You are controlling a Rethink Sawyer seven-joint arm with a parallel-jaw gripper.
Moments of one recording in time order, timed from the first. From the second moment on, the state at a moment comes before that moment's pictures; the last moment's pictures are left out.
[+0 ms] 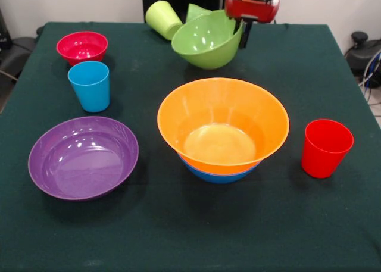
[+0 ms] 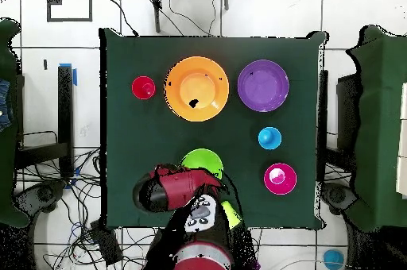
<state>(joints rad) 0.02 -0.62 -0.10 1.95 -0.25 0.19 2.05</state>
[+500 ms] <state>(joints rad) 0.02 -0.78 -0.09 1.89 -0.17 0.57 2.05</state>
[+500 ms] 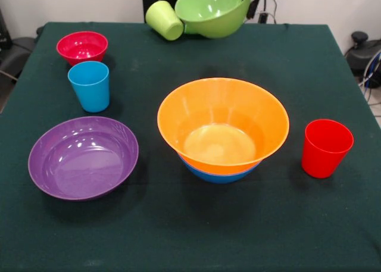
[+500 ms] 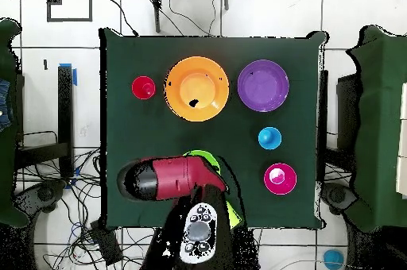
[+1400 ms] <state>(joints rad) 0.00 -0.80 -0.02 1.59 -0.14 0.84 2.05</state>
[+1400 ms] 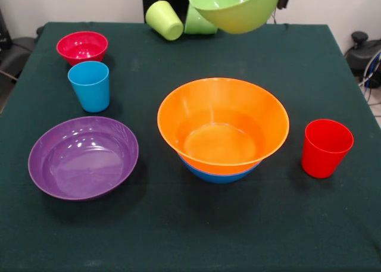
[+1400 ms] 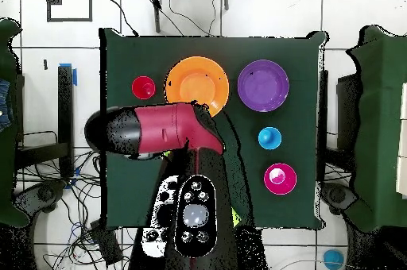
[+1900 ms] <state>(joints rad) -0.06 -0.66 0.02 1.39 -0.15 0.83 2.05</state>
